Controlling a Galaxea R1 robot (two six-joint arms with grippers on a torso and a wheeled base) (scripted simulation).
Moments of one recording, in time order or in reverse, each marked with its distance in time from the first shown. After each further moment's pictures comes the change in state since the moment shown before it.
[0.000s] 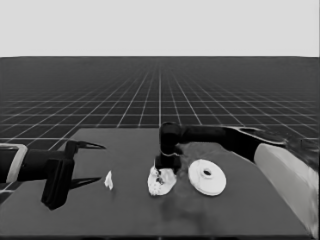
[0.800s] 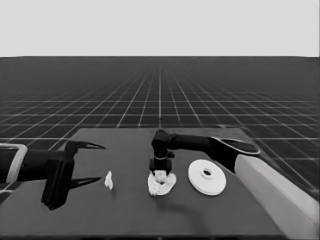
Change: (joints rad) left arm 0.000 0.000 0.000 0.000 0.000 0.000; right arm -0.114 0.149 -0.323 -0.104 0.053 -0.166
